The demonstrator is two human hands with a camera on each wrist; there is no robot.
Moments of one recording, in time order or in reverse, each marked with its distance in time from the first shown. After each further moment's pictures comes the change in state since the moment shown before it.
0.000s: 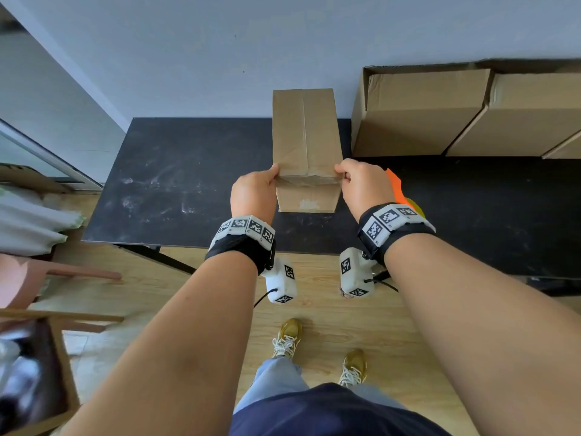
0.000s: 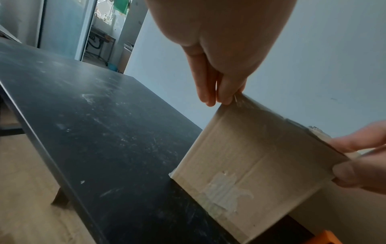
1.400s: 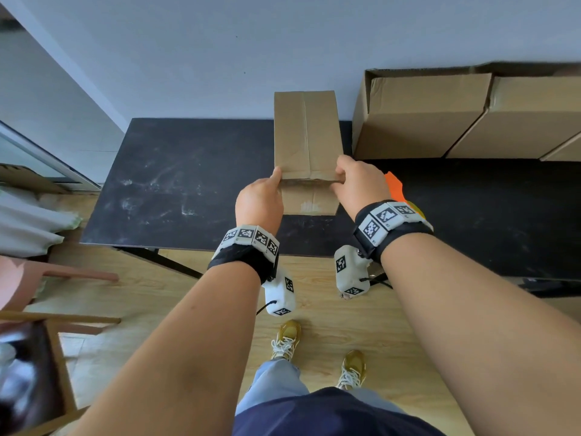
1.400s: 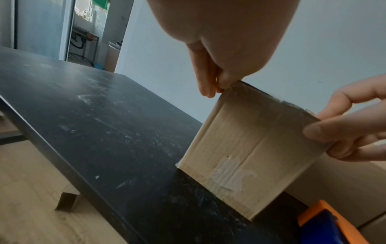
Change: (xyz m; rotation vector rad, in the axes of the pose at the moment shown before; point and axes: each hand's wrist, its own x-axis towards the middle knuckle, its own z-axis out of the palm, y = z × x) left_hand -0.010 0.000 0.005 0.266 -0.053 0.121; right_hand 0.005 -0.007 0.003 -0.111 -0.021 -0.030
